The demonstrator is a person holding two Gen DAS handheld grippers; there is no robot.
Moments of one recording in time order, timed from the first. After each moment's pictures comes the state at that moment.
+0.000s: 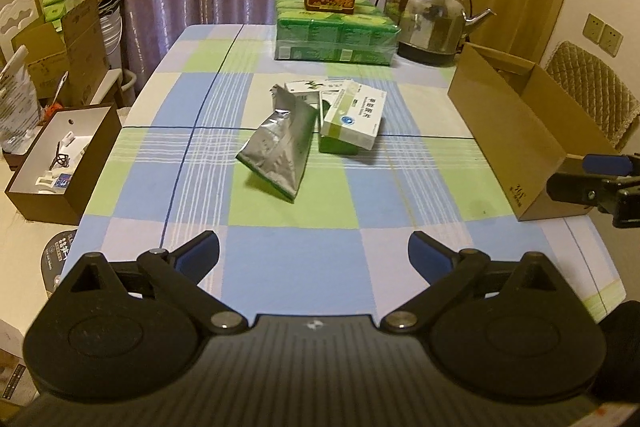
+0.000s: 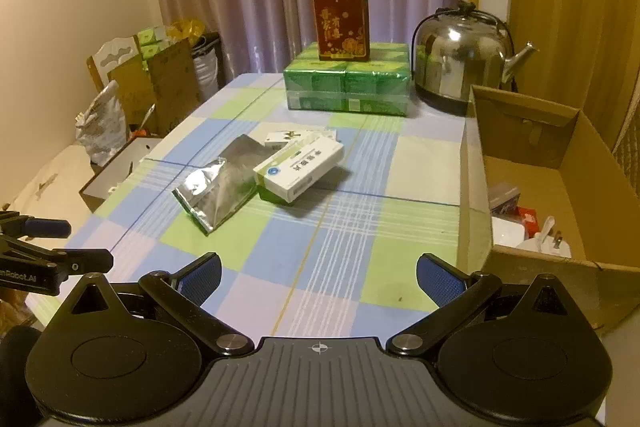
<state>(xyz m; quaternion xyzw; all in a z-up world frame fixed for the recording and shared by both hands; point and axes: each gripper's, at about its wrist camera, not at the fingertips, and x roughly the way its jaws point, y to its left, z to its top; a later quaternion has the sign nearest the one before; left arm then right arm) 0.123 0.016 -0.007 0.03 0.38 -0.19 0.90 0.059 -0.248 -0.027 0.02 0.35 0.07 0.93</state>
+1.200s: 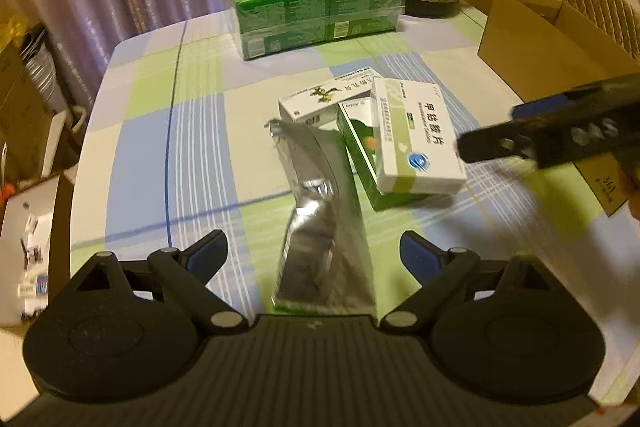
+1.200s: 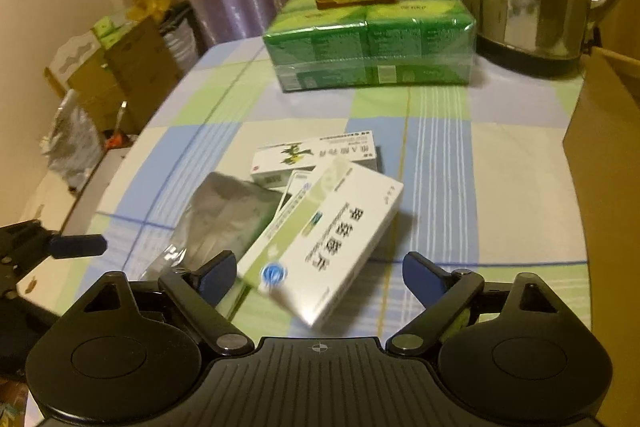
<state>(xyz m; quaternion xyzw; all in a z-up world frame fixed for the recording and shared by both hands) 0.331 -0.020 -0.056 0.15 0.41 -0.28 0.85 0.300 -0.218 -0.095 0.10 0.44 0.06 0.89</state>
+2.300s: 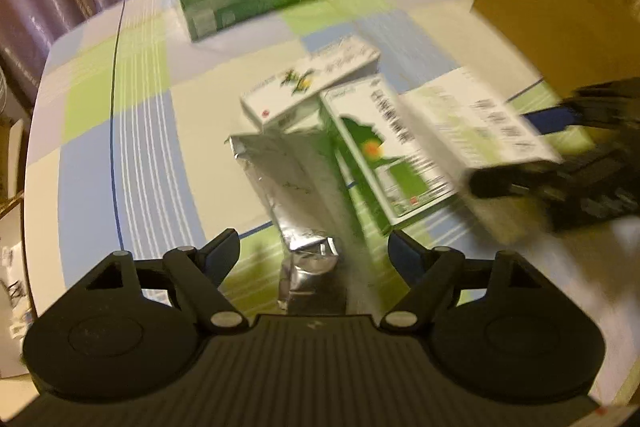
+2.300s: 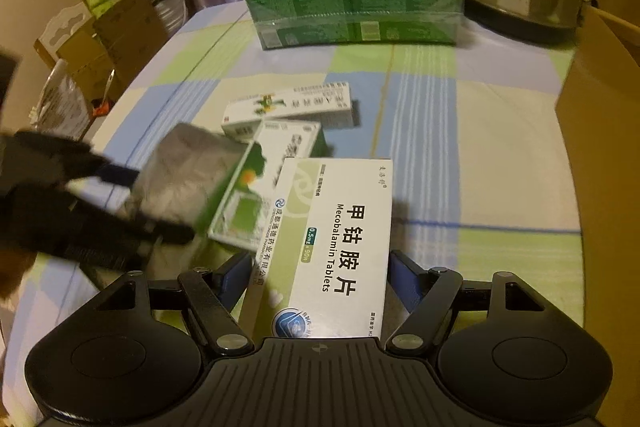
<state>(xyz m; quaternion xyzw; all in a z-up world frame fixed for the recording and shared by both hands) 0.397 -0.070 -0.093 0.22 0.48 -0.31 0.79 0.274 -0.237 -0.117 0.07 0.47 0.06 0.88</state>
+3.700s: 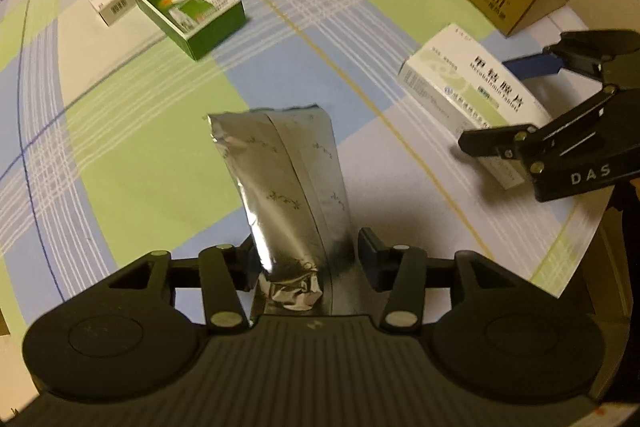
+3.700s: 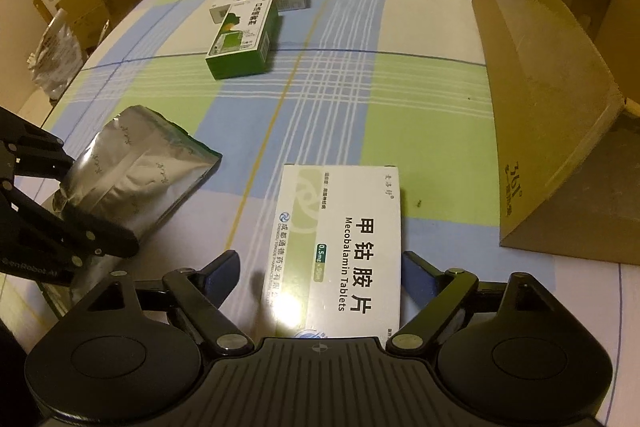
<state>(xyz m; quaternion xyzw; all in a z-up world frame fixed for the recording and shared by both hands) 0.223 -0.098 -0.104 0.27 0.54 -0.36 0.71 0.120 -0.262 -0.134 0.05 0.51 0.04 0.86</state>
